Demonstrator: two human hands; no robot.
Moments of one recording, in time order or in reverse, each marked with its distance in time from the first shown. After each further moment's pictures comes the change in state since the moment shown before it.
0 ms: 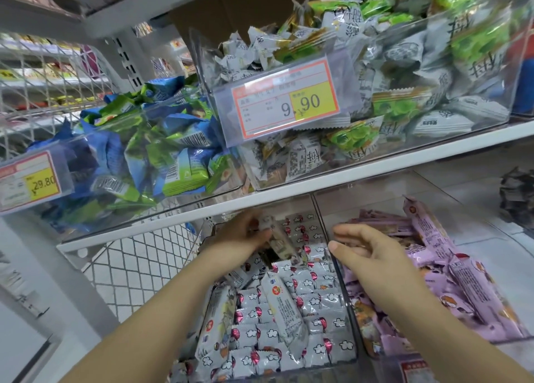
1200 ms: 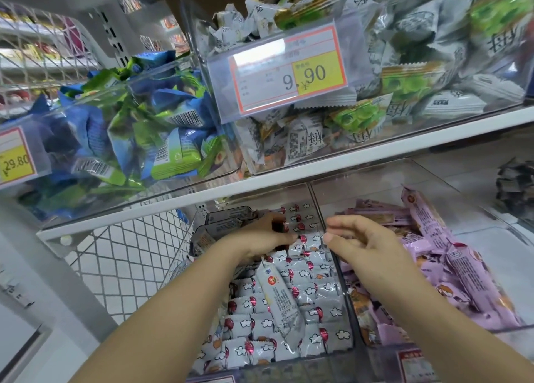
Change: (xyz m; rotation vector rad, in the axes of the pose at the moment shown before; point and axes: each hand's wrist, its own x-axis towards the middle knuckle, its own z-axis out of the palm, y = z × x) left_hand 0.039 -0.006 0.042 -0.066 -0.346 -0.142; right_hand 0.004 0.005 0.003 -0.018 -0.025 -0.005
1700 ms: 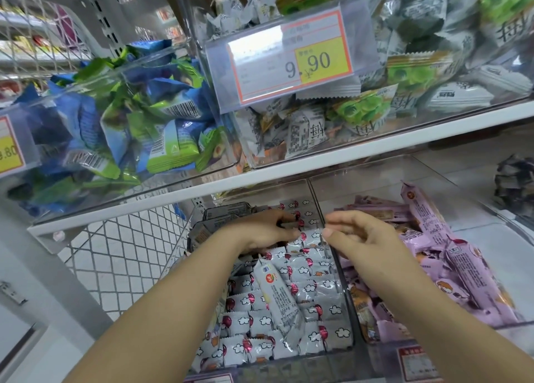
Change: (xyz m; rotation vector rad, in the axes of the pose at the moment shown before) left_hand 0.003 0.010 -0.004 0.184 -0.055 0.056; right_hand 0.001 0.001 0.000 -0.019 0.002 0.003
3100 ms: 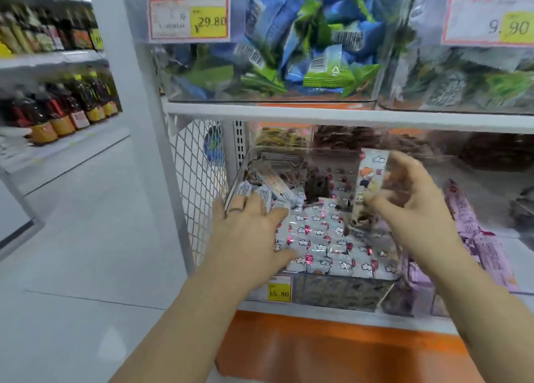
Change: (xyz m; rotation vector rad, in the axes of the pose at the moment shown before) left_hand -0.184 -0.062 0.050 0.445 0.573 -0.059; right_hand -0.033 -0.024 0.048 -0.236 0.025 -0.359
